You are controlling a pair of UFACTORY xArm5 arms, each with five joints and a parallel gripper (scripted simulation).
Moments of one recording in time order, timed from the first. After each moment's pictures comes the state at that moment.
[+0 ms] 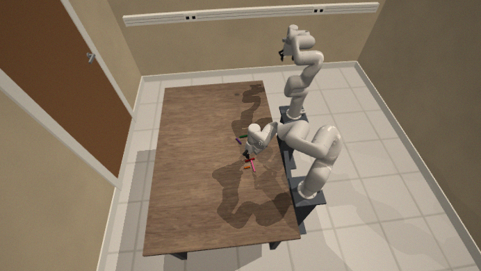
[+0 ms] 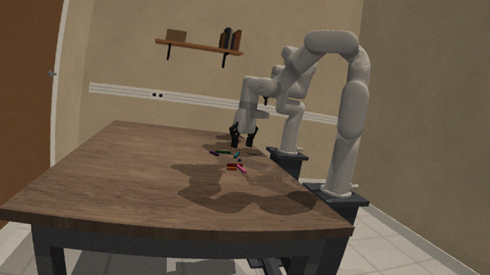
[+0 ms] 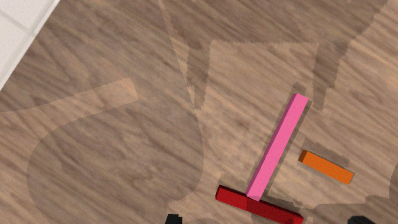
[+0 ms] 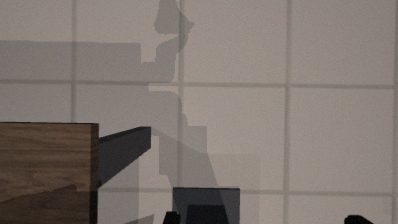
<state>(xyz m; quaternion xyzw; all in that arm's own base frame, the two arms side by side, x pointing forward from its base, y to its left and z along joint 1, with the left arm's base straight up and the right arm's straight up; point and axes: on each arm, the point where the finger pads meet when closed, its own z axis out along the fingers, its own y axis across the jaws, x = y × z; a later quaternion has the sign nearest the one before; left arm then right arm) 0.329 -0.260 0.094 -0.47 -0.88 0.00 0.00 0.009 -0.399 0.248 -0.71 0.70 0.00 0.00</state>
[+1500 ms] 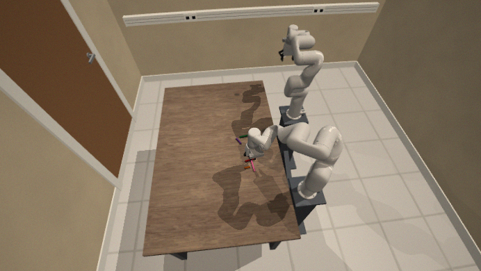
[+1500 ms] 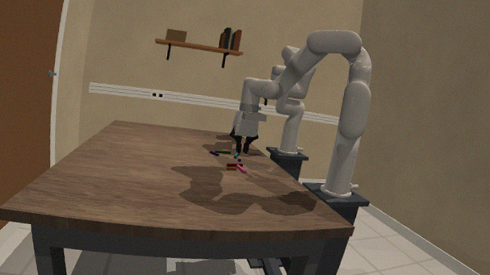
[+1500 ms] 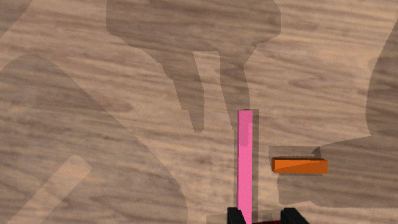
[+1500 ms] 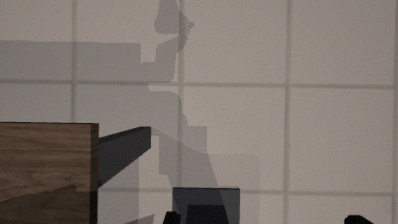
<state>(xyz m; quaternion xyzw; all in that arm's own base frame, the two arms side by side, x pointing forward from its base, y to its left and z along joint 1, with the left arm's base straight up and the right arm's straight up) 0.332 -0.235 0.088 -0.66 -0.76 0.00 0.00 0.009 -0.399 0.248 -0.71 0.70 0.00 0.00</state>
